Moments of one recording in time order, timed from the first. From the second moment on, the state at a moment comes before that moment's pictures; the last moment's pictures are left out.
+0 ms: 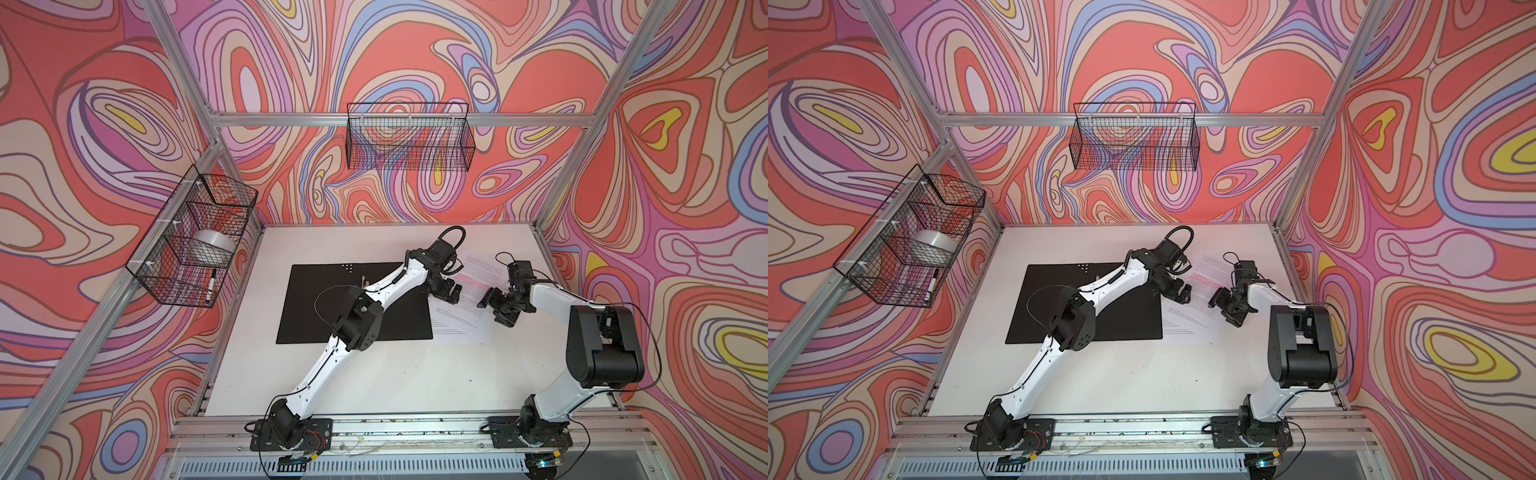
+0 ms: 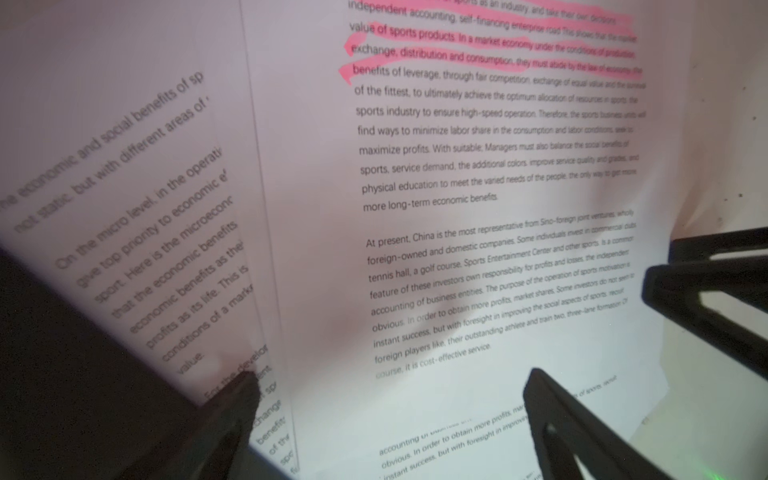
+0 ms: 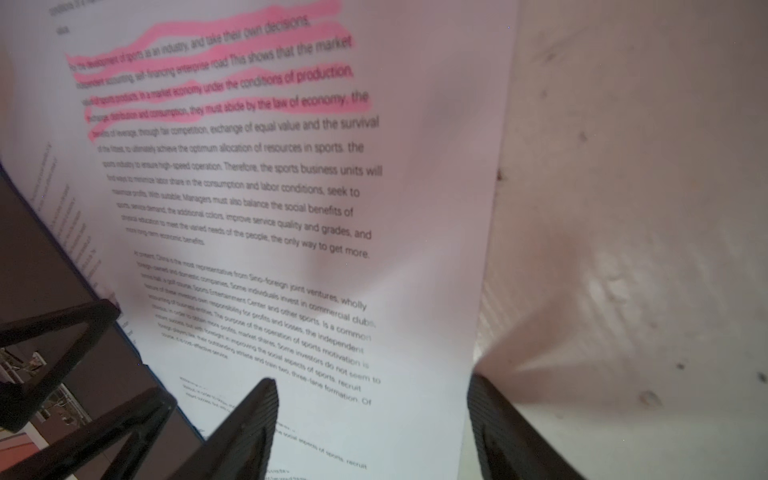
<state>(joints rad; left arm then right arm) -0.77 2.60 2.41 -0.98 0.24 -0.26 -0.05 1.67 0.95 -0.55 -0.28 0.61</state>
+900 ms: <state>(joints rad) -0.74 2.54 2.26 -0.89 0.58 -0.39 -0.06 1.70 0.93 -0.46 -0.47 0.62</state>
